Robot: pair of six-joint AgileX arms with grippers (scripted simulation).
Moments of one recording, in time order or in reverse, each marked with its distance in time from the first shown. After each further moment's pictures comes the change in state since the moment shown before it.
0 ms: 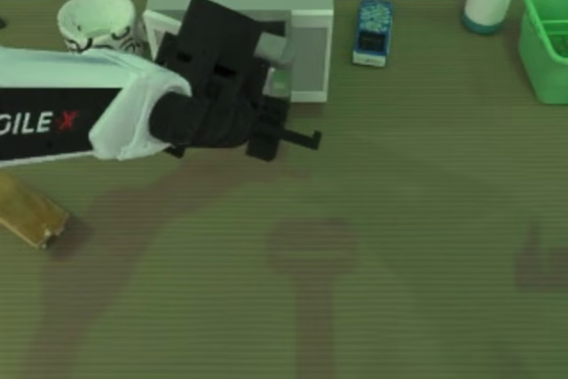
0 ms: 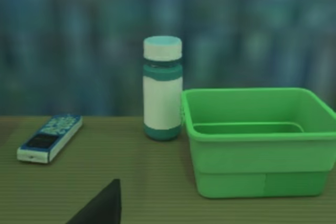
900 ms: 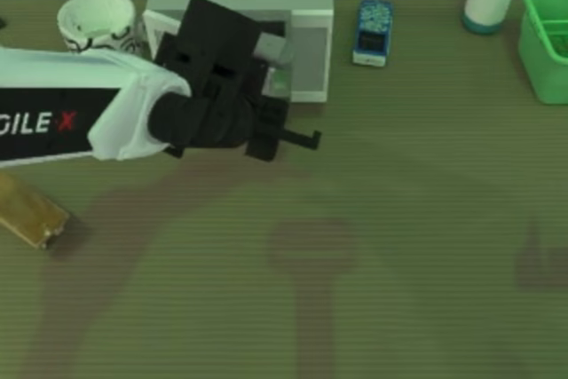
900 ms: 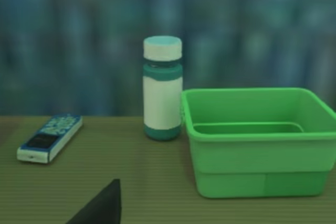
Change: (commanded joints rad) left arm 0.000 0.000 0.000 0.000 0.000 0.000; right arm 0.000 0.000 0.000 0.000 0.000 0.000
